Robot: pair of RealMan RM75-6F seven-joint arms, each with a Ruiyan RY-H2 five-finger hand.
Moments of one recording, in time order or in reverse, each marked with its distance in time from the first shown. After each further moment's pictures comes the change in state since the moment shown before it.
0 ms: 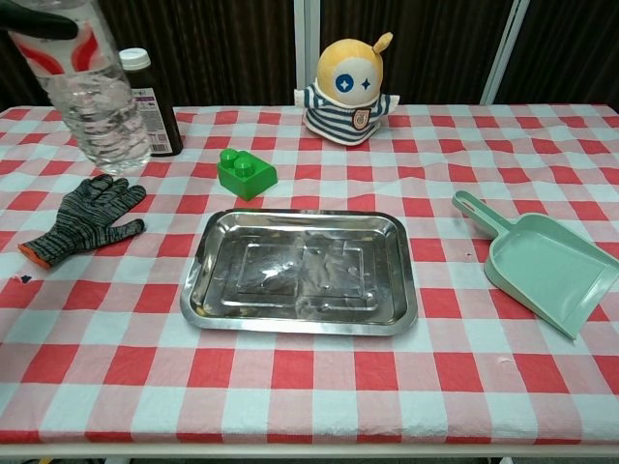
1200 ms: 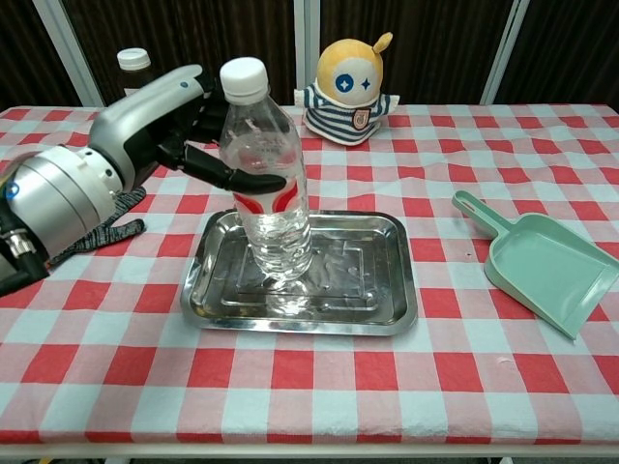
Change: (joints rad) left arm -0.111 -0.552 0.142 0.351 0.185 0.085 0.108; right arm 0.001 0.010 0.004 0.000 0.004 -0.002 0.026
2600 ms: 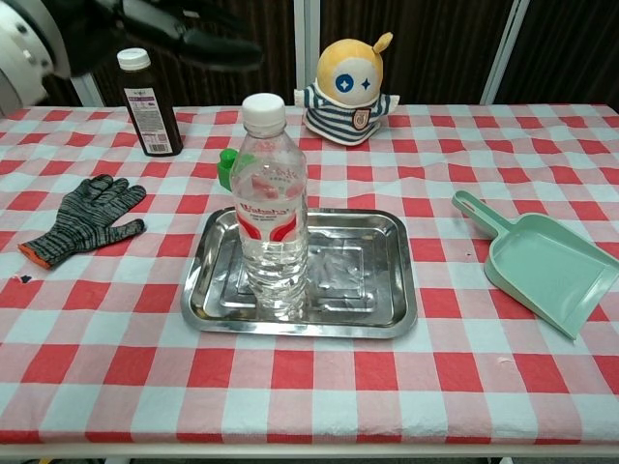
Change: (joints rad) left arm -0.002 0.266 -0.135 -0.341 -0.040 -0.009 -0.018; right arm -0.004 0.000 0.001 -0.003 -0.002 0.011 -0.008
